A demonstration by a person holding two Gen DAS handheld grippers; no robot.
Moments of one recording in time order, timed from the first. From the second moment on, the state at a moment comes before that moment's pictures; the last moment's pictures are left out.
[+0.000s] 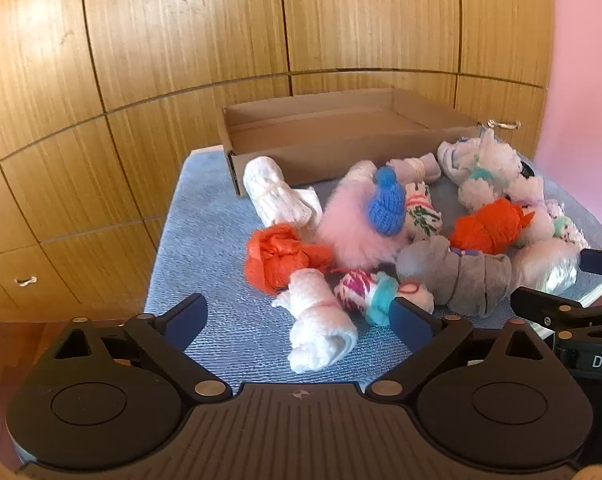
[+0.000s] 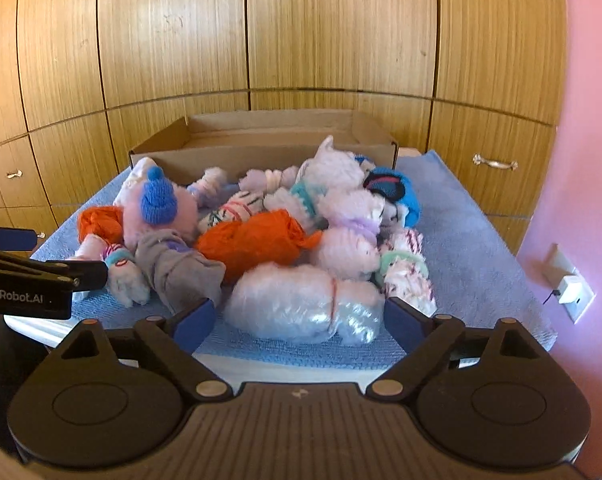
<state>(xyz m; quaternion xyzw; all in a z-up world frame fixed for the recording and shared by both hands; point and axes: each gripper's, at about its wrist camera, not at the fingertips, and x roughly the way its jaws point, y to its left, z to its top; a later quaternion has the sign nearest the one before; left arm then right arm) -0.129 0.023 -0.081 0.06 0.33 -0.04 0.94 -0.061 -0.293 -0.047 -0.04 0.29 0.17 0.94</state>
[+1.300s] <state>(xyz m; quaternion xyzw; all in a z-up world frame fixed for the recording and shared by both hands) -0.138 0.013 -0.083 0.04 0.31 -0.08 0.95 -0.064 -0.301 -0.030 -0.03 0.27 0.18 0.94</state>
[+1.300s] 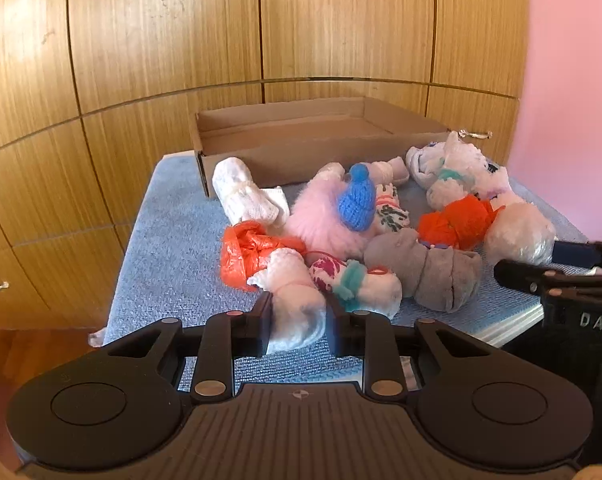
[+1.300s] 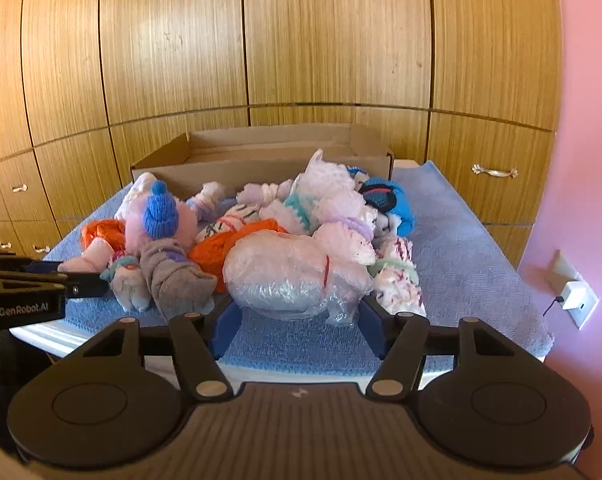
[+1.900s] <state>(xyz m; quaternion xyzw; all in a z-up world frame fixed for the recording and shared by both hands) -0.136 -0.001 -0.079 0.06 0.32 -0.05 0.94 -0.057 -0.301 -0.030 0.00 0.26 0.20 0.94</state>
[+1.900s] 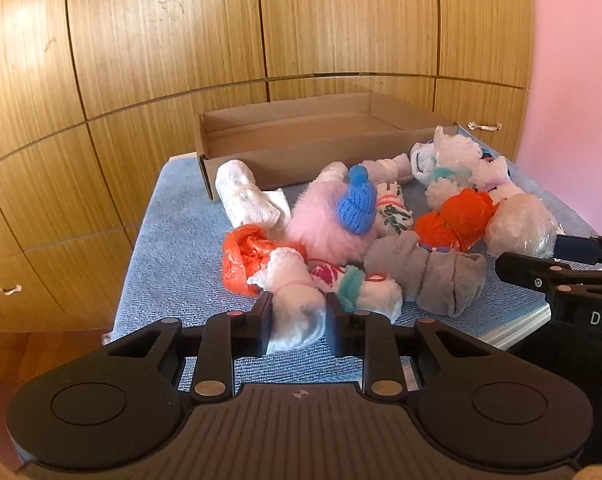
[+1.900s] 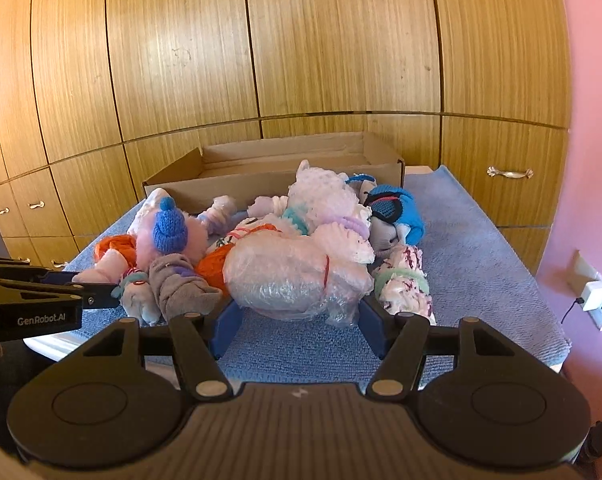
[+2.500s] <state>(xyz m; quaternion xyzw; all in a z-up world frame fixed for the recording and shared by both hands) -0.128 0.003 -0.046 0.03 0.28 -0.05 0.96 -0.031 -0.307 -0.017 -0.01 0.22 0.21 0.95</state>
